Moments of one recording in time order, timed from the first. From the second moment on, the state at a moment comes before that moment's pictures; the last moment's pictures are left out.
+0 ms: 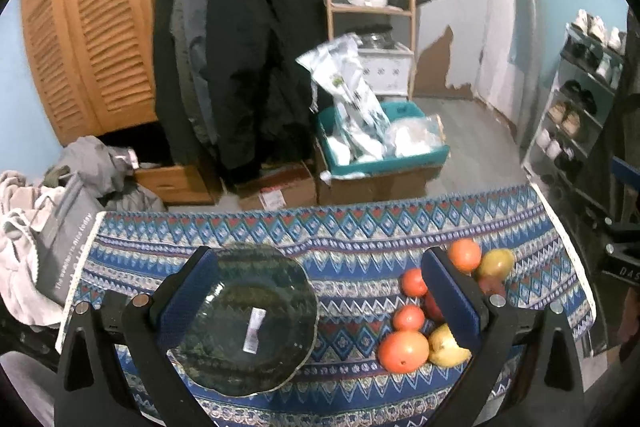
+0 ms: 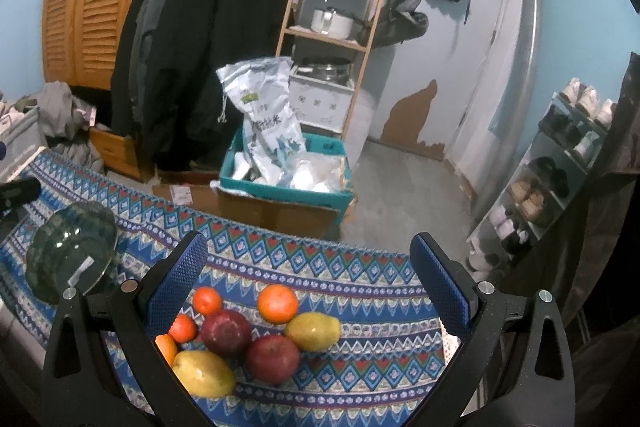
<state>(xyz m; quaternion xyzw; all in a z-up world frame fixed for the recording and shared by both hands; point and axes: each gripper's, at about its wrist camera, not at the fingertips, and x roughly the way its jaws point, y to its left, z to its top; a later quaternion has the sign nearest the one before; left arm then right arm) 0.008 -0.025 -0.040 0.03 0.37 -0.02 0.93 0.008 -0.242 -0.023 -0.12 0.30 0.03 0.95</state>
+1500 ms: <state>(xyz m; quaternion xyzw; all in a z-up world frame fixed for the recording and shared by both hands) 0.012 -0.096 -0.236 0.12 0.58 -0.11 0.80 0.030 -0.292 -0.179 -0.04 0.55 0.01 0.84</state>
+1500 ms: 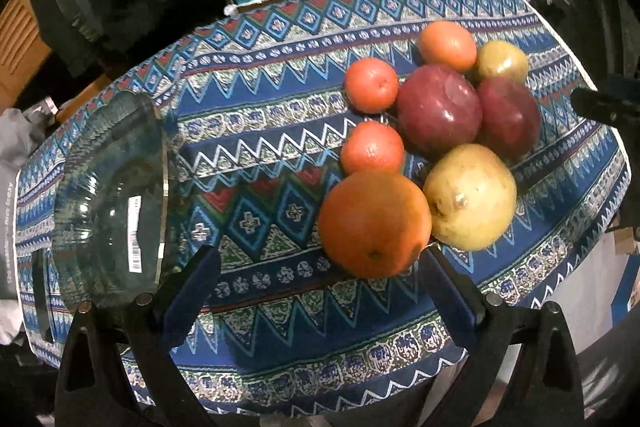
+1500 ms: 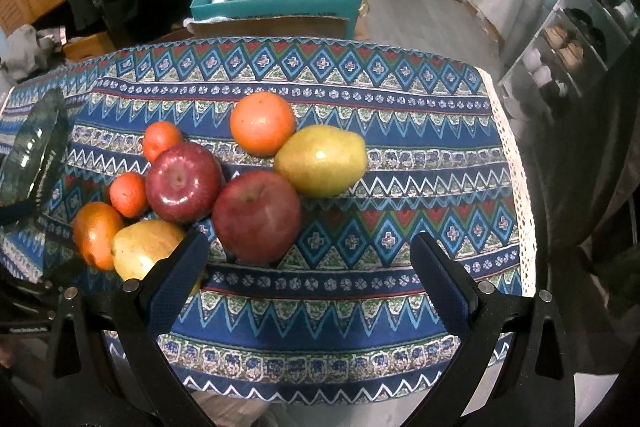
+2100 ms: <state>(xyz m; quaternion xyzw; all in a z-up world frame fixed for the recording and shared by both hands) 0.029 -0.113 -0.269 0.10 0.61 -0.14 0.78 0.043 -0.283 -0.215 -0.04 0.58 0.03 0.81</state>
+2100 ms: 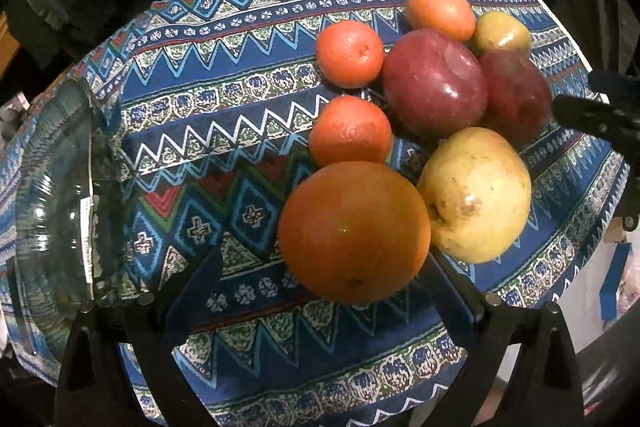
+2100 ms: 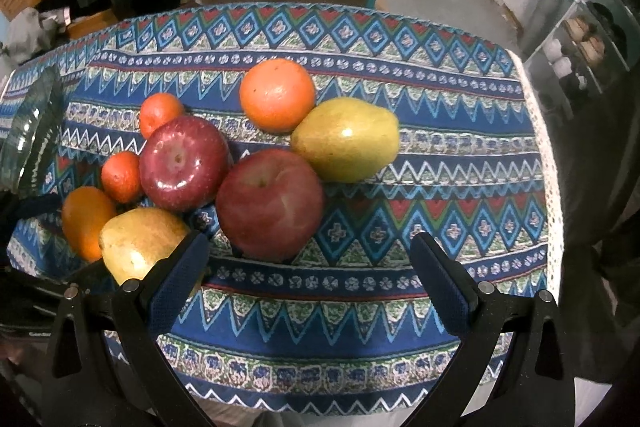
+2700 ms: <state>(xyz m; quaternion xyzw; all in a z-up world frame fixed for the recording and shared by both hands) 0.039 -0.097 -0.265 0.05 0.61 -0.15 0.77 0.078 -0.268 -0.258 -0.04 0.62 0.06 0.78</state>
